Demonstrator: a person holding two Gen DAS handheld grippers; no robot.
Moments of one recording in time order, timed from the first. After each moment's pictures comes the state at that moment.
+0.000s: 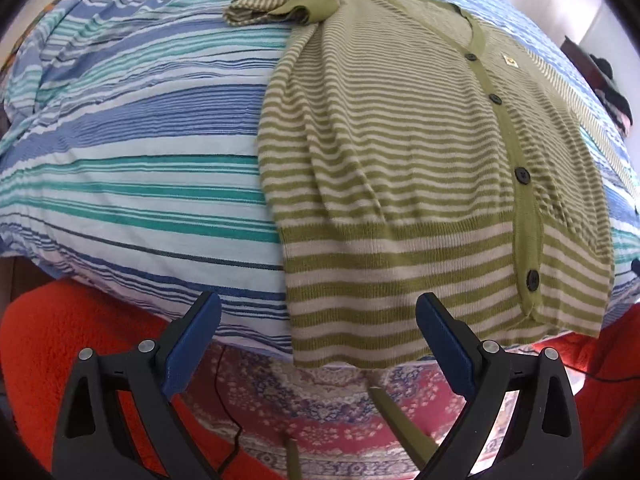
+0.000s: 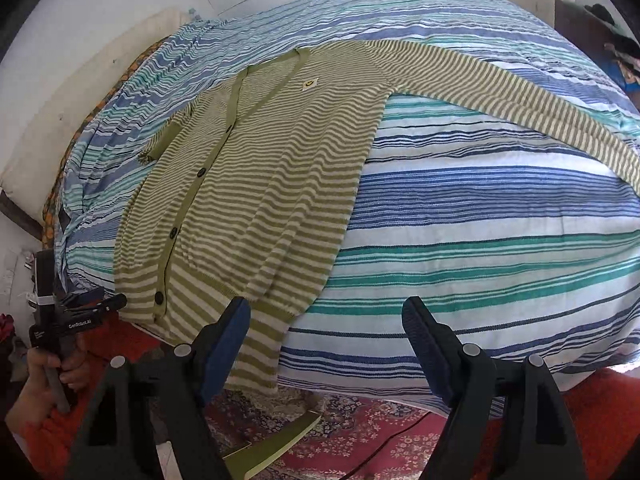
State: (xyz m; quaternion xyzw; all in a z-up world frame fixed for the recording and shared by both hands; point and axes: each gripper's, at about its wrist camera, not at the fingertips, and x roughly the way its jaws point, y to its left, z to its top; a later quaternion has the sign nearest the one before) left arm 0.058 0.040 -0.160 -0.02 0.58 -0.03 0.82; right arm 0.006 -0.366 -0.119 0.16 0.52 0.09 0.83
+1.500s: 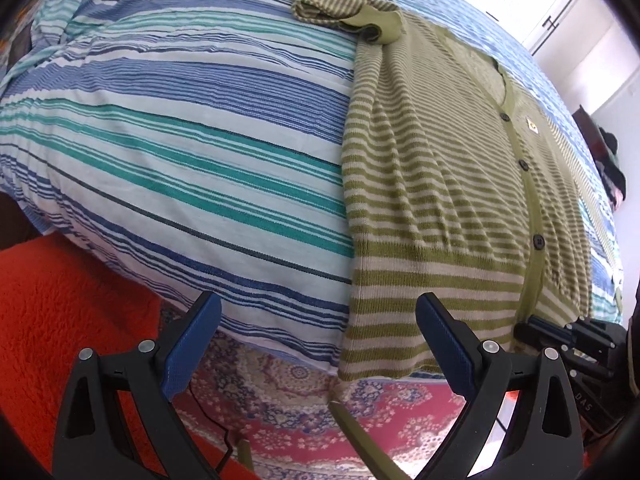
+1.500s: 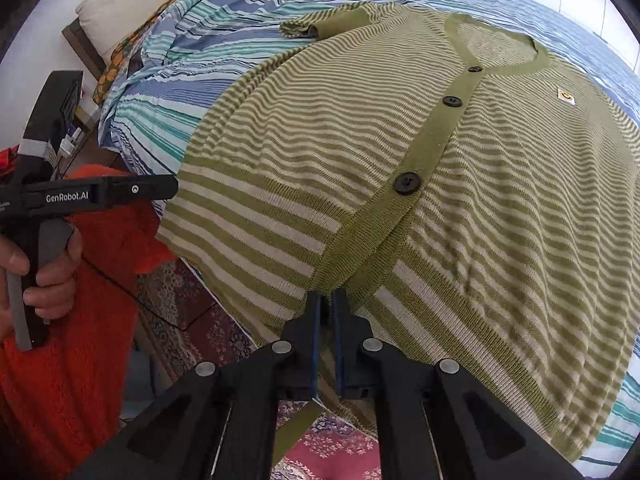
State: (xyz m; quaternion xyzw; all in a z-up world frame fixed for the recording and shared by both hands) left arm 0.052 0.085 -0.164 -0.12 0.56 -0.01 0.82; right arm 0.045 -0.160 -0.162 -0.06 0.55 0.27 0.79
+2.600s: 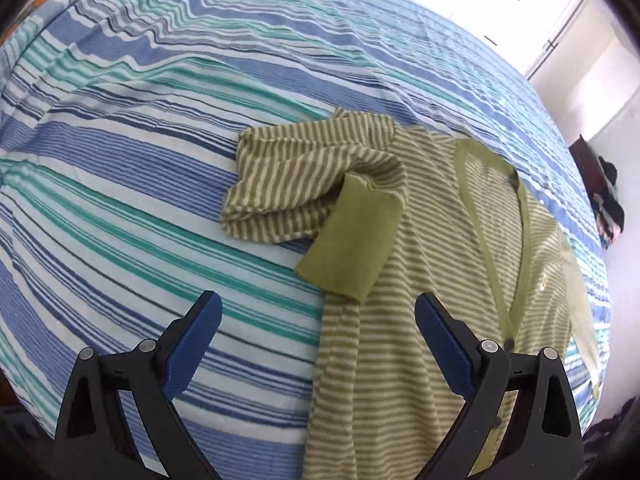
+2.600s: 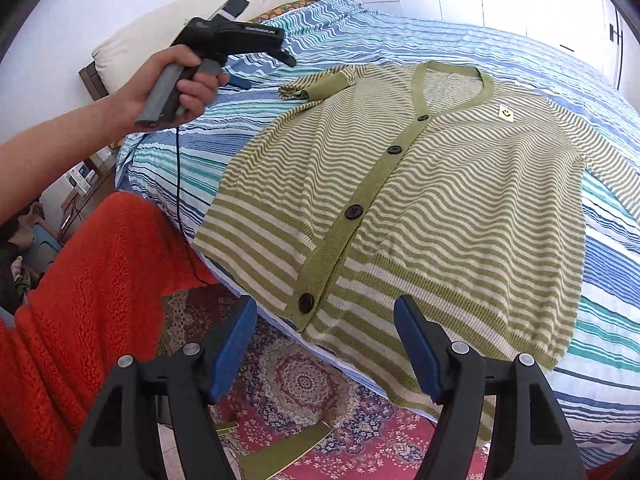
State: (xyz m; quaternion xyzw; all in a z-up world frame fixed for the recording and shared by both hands) left arm 0.308 0.092 -0.121 -0.13 0.54 0.00 0.83; right arm -0.020 -0.205 -0.118 -0.01 0.46 0.25 0.85
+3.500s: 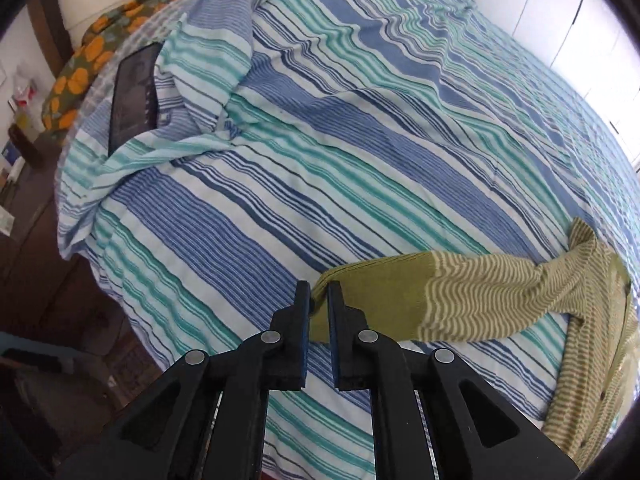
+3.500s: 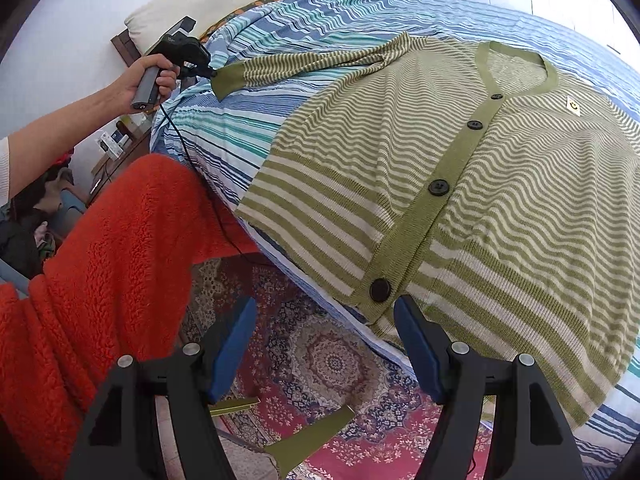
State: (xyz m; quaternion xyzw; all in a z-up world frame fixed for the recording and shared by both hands) left arm 0.222 0.355 -0.108 -0.17 0.51 0.21 0.81; right arm -0.027 -0.165 -0.136 -0.03 0.49 0.32 0.81
